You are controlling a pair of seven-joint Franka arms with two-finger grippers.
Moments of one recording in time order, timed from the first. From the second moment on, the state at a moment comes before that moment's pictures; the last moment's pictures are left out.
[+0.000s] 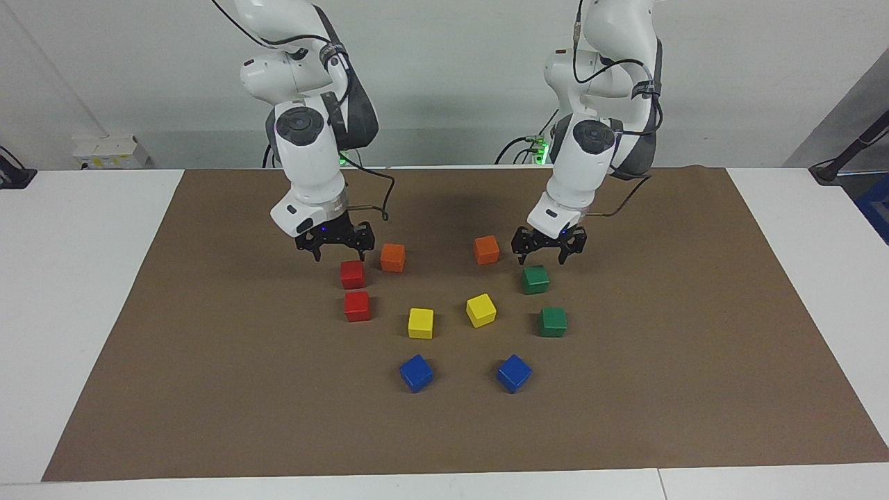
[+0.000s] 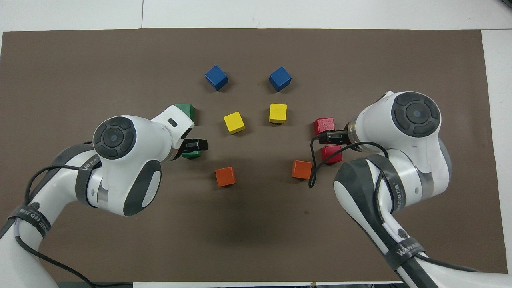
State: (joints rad) left arm -0.35 0.08 -0.09 -2.15 -0.06 2.33 -0.36; right arm 0.36 0.07 -0.07 -2.07 -0.01 2.16 0.34
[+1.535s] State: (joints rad) left arm -0.38 0.25 -0.08 -2.13 0.00 2.41 -0.37; right arm 0.39 0.08 -0.07 -2.34 -0.01 2.50 0.34
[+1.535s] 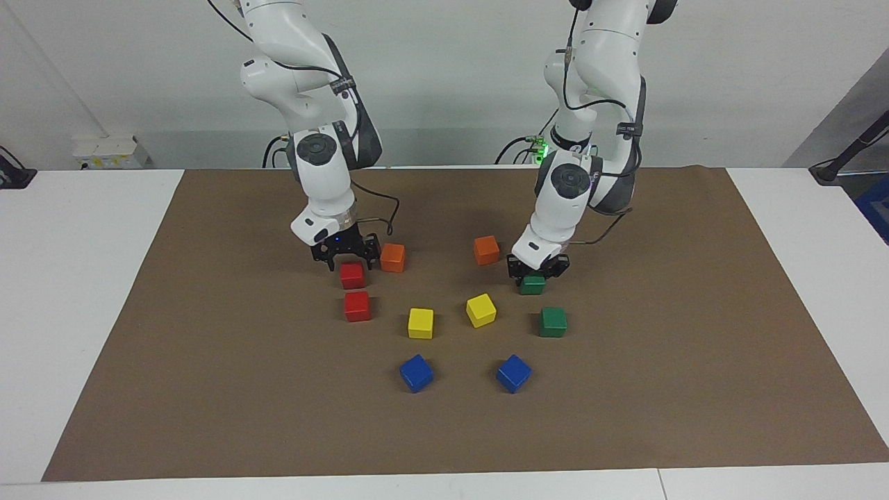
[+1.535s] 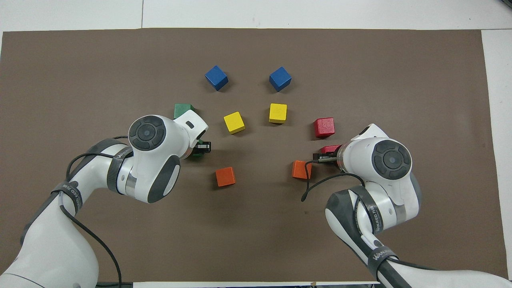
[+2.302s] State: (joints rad) left arm -0.10 0.10 -0.05 -2.06 0.02 2.20 -0.16; right arm 0.18 0.06 -0.08 -2.06 -0.01 2.12 0.03
